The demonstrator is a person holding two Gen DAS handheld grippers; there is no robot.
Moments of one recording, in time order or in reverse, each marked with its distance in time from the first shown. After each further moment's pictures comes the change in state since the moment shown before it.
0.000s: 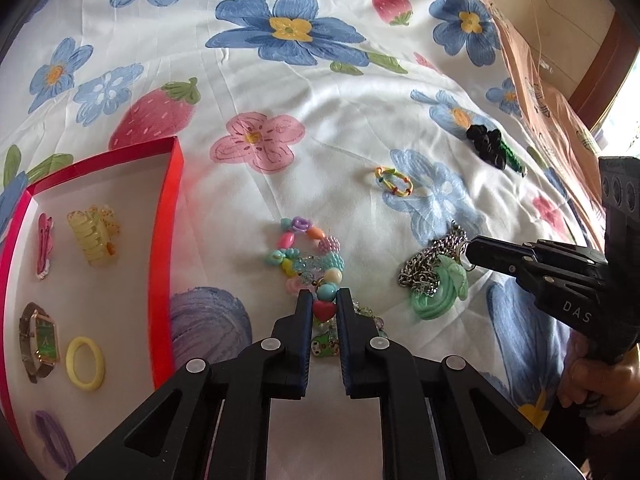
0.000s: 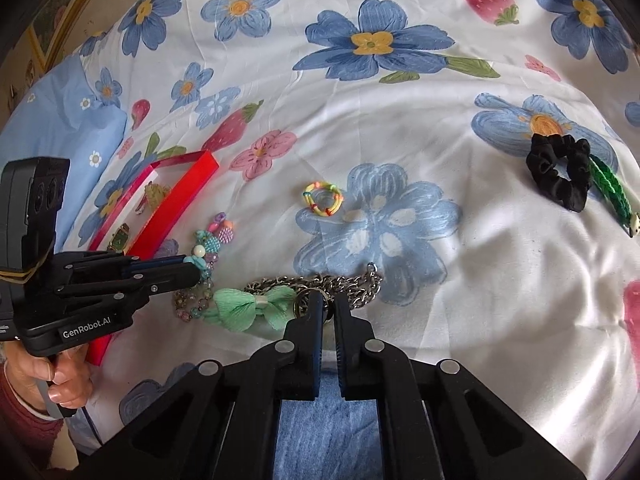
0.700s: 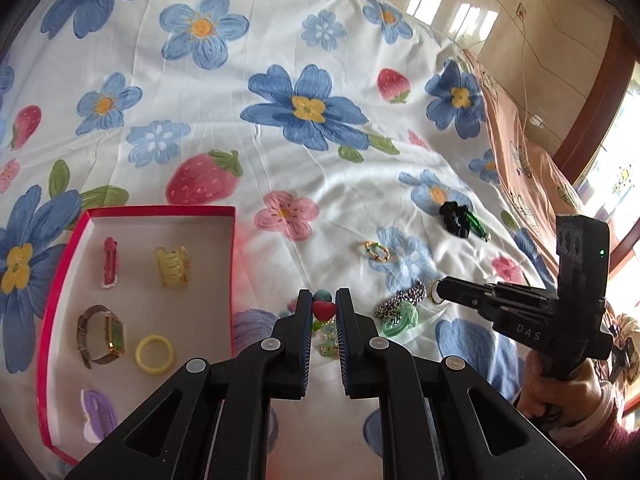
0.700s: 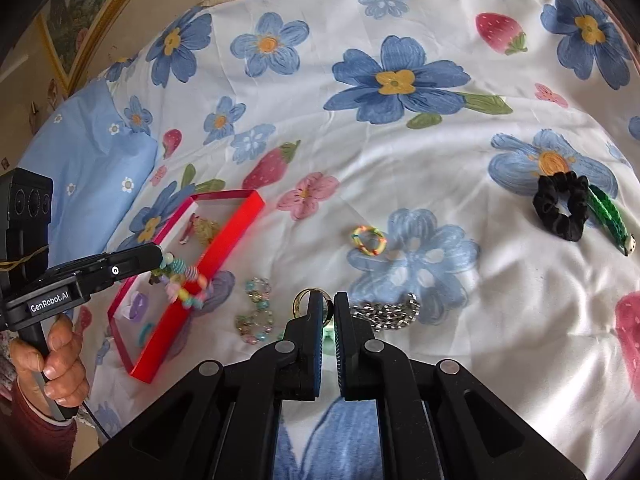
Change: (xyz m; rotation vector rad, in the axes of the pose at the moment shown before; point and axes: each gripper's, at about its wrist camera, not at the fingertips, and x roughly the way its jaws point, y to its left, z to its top) left arm -0.116 0.023 -0.021 -0.069 -0.204 -0.036; right arm -0.034 0.032 0.013 -0.015 -0.084 0.090
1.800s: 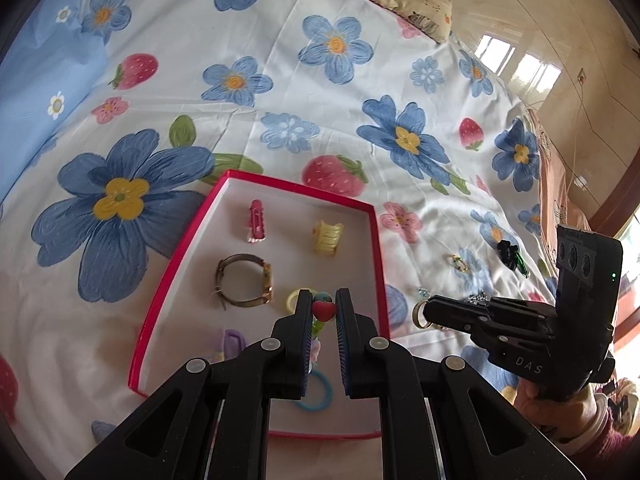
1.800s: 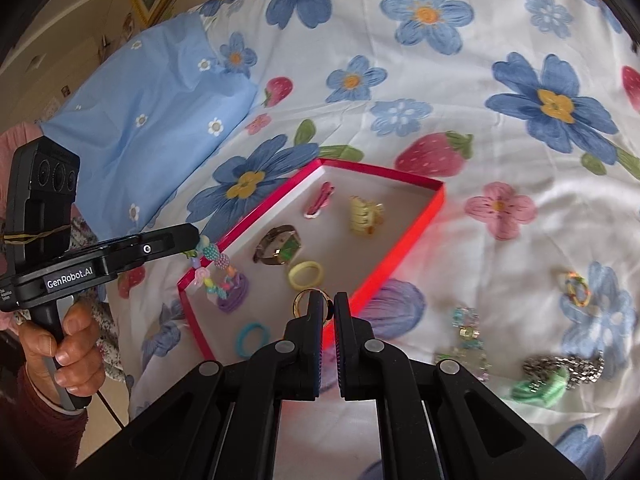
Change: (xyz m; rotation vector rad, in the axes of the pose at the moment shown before) left arm -0.094 0.103 -0.049 -0.206 -0.063 0.108; right arm 0.064 0.154 0.001 -0.235 0.108 0.206
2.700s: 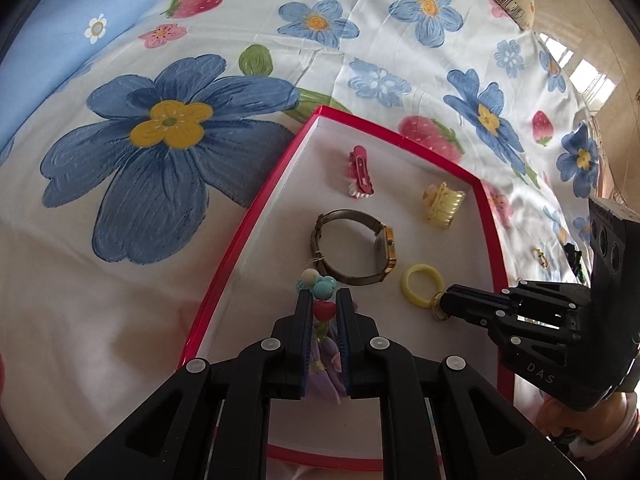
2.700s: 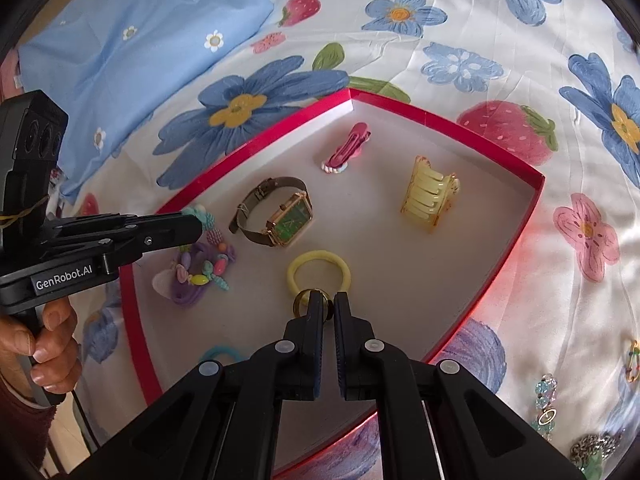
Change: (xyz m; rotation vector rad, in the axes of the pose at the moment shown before) left arm 0.079 0.060 -0.005 -0.131 0.109 0.139; right arm 0.110 0.024 0.013 -0.160 0.228 -0.088
